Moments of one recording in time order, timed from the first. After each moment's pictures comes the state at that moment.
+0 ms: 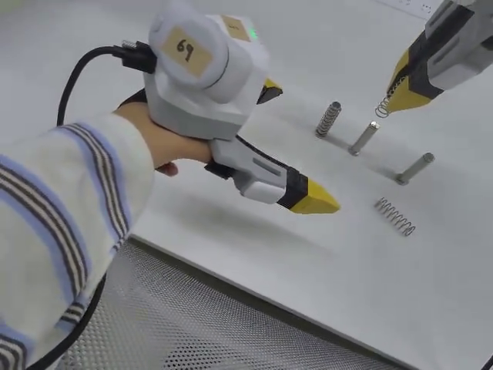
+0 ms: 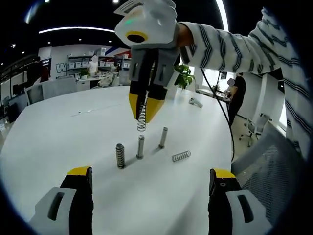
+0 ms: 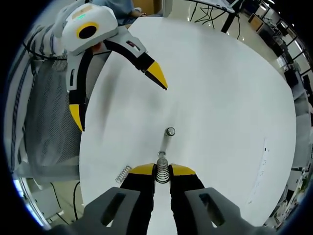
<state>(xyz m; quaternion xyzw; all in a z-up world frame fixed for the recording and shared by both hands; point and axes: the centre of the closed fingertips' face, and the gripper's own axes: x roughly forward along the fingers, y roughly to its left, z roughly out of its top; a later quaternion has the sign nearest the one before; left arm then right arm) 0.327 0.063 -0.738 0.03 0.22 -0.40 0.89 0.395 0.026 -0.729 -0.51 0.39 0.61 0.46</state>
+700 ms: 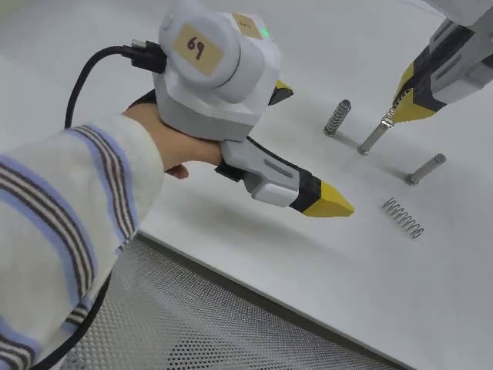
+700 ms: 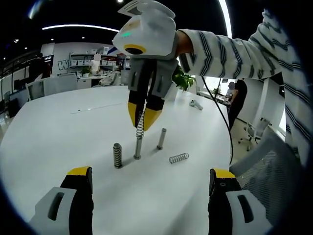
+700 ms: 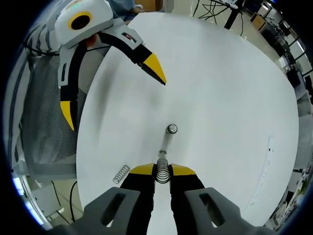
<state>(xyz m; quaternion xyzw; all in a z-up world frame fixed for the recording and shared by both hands) 0.324 0.059 -0.737 0.02 0.23 -0.40 0.89 0.395 0.024 -0.744 -0.52 0.40 0.61 0.45</state>
